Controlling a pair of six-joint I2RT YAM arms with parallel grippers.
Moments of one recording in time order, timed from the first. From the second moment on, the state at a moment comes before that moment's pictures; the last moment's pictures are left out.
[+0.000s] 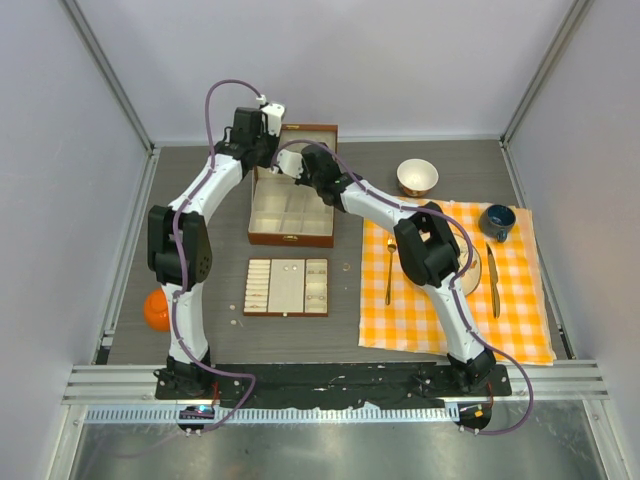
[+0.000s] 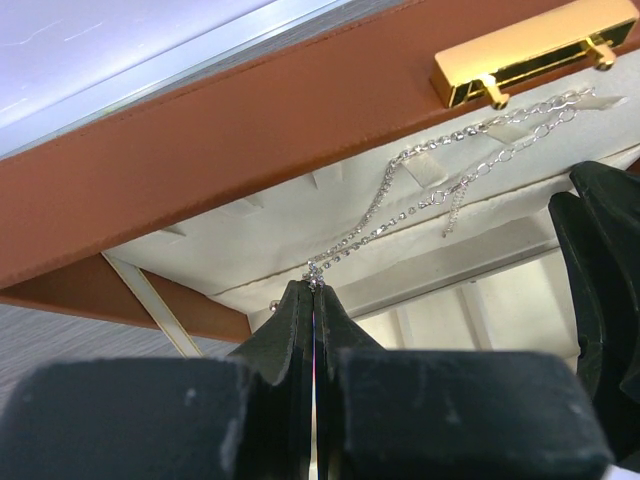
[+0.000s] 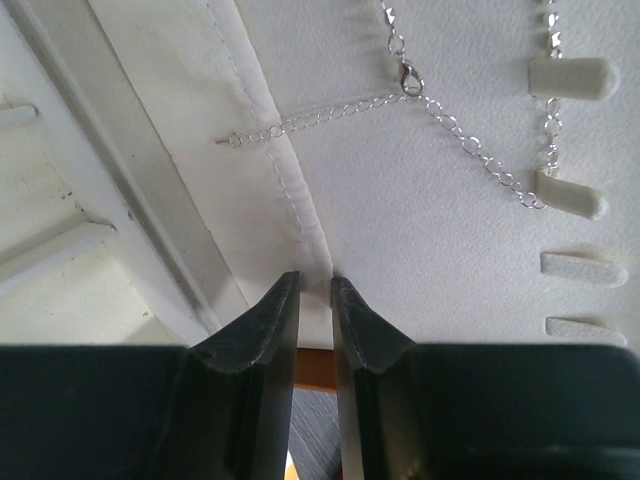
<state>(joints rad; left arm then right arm) -0.28 2.08 1.85 -0.37 0.07 0.13 0.66 2.32 1.92 -0.11 0.27 -0.87</state>
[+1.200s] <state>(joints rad) -0.27 2.08 1.85 -0.37 0.14 0.10 0.66 2.32 1.96 -0.22 0.23 -0.83</state>
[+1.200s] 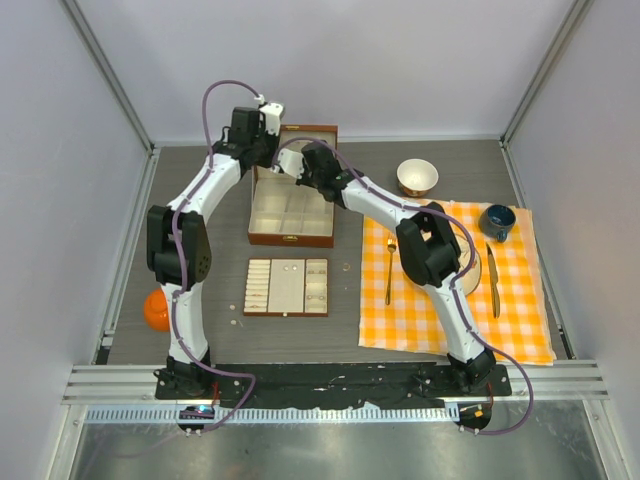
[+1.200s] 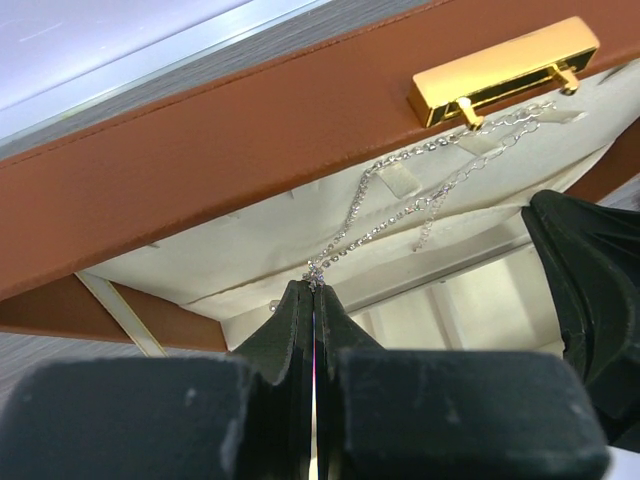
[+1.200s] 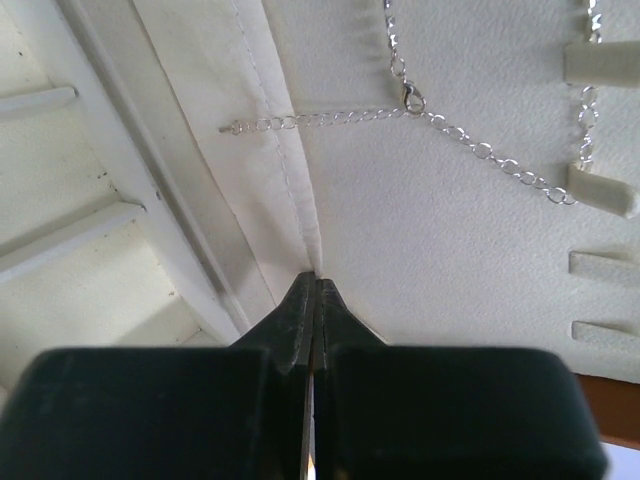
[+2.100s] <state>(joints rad) -0.24 2.09 1.85 -0.27 0.33 -0.18 0.63 2.30 1.97 -0.27 0.13 -0.72</state>
